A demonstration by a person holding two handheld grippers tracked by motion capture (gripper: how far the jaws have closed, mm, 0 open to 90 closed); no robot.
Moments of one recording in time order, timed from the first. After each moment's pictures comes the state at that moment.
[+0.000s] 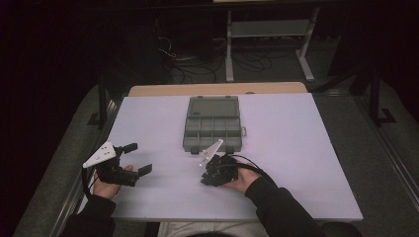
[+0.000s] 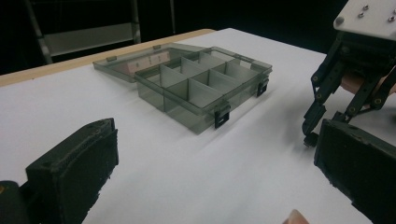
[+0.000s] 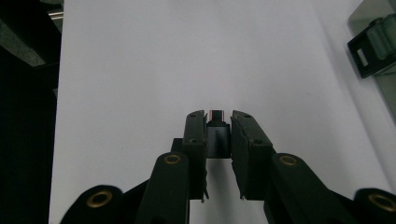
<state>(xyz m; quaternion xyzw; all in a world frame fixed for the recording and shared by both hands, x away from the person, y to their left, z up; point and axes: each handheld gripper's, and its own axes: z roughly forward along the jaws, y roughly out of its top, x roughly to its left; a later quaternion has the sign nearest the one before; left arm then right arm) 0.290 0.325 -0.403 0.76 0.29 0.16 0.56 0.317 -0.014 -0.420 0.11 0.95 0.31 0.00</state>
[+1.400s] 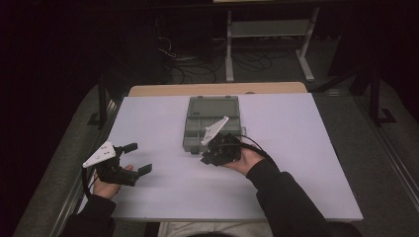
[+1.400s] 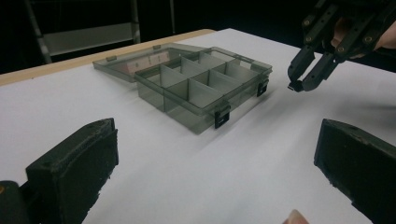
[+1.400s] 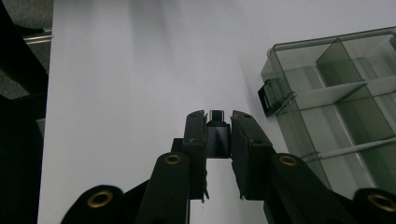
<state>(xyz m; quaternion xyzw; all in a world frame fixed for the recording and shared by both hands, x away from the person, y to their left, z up) 0.291 0.325 -0.403 0.76 0.29 0.16 0.56 0.346 -0.022 -0.369 0.12 0.93 0.34 0.04</state>
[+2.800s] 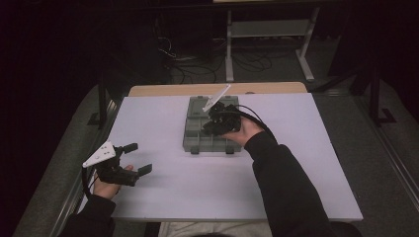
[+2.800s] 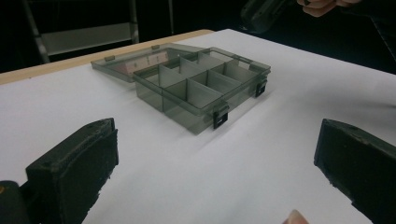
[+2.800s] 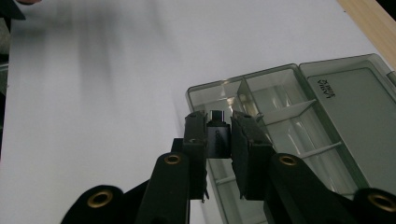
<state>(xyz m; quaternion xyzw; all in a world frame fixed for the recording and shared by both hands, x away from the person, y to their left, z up) 0.291 0.325 -0.404 0.76 0.29 0.16 0.56 0.409 -0.028 -0.327 0.16 0.92 0.35 0.05</state>
